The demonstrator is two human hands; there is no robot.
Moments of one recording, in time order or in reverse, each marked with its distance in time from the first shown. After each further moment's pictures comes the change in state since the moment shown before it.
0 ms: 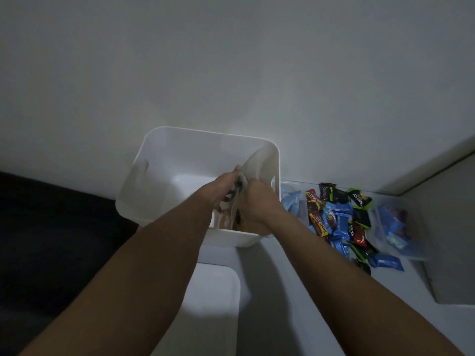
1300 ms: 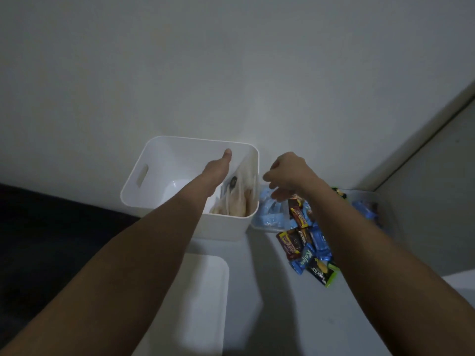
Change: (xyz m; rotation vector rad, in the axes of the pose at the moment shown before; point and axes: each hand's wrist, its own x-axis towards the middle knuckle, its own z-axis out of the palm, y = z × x) left_hand -0.086 0.026 0.033 0.045 0.352 0.204; right_hand -0.046 0.049 -0.100 0.282 0.039 0.125
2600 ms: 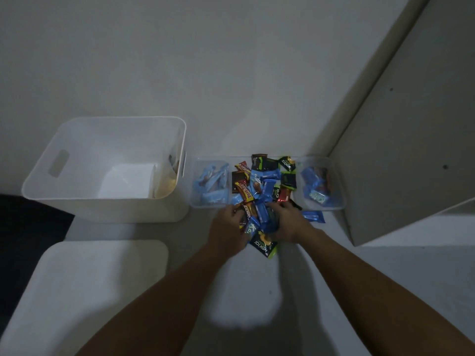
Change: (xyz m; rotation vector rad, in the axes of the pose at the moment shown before) left_hand -0.038 -0.143 0.223 0.831 -0.003 0.729; right_hand 0.020 0.286 -0.004 -0.496 -0.185 -0.066
